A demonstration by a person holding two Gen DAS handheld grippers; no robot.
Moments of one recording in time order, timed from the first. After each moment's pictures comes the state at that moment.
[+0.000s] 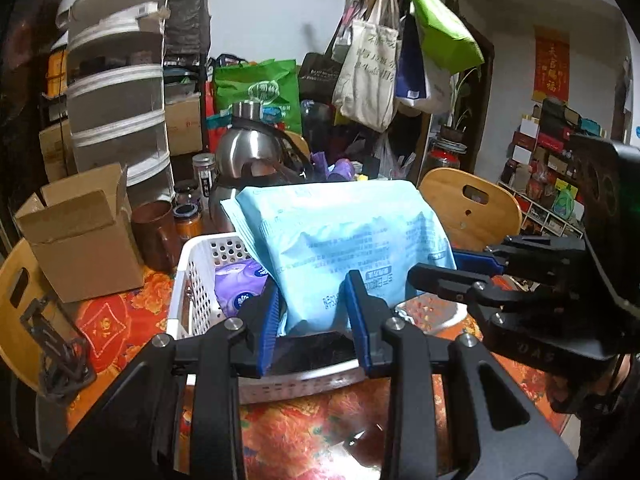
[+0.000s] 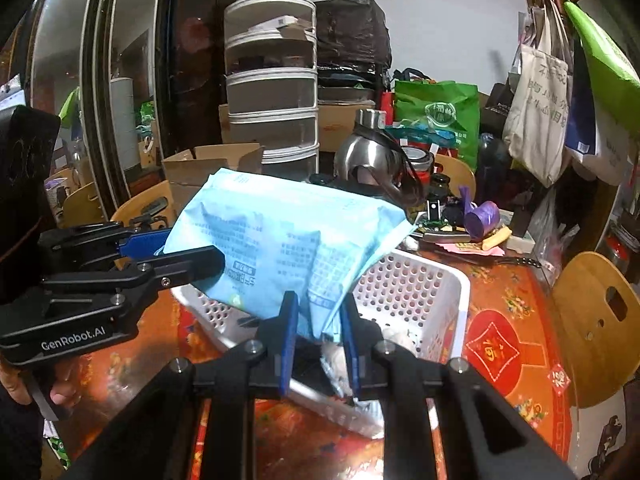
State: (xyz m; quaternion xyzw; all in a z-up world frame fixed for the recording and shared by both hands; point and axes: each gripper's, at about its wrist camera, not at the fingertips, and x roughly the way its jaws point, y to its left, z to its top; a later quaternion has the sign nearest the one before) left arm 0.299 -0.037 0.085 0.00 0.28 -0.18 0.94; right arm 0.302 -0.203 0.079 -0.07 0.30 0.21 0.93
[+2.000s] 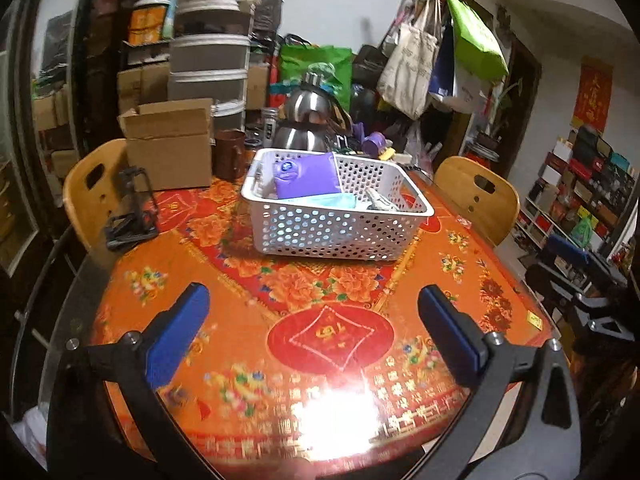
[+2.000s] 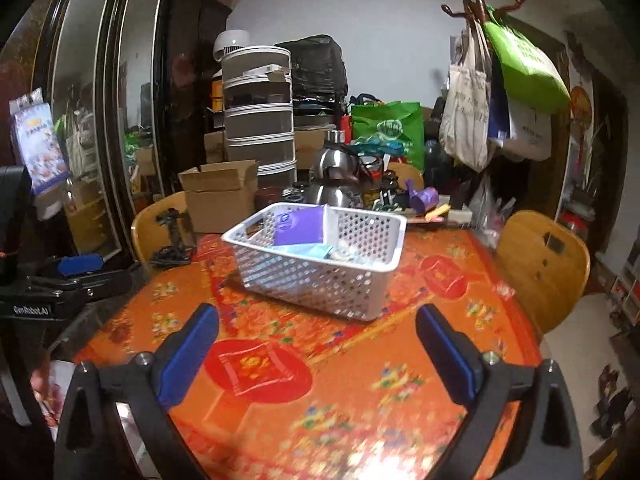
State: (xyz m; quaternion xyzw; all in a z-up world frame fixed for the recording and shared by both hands) left arm 0.047 0.014 0.076 -0.06 0.31 -0.08 0.95; right arm 0.064 -0.246 0.098 -0.02 0.26 0.14 0.96
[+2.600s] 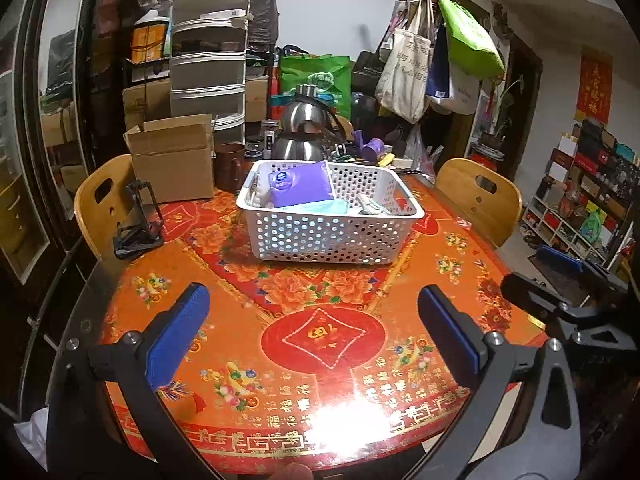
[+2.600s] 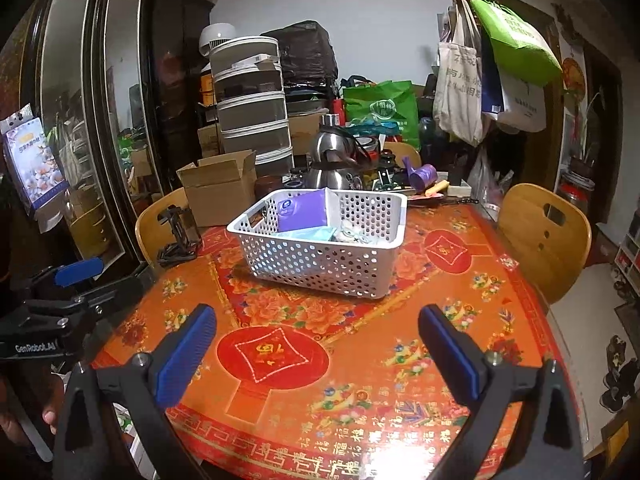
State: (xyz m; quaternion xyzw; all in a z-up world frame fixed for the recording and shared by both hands) left arm 0.033 -0.019 0.096 -0.03 0.30 -0.07 0.95; right arm 0.064 -0.245 0.097 0.00 0.29 0.13 0.95
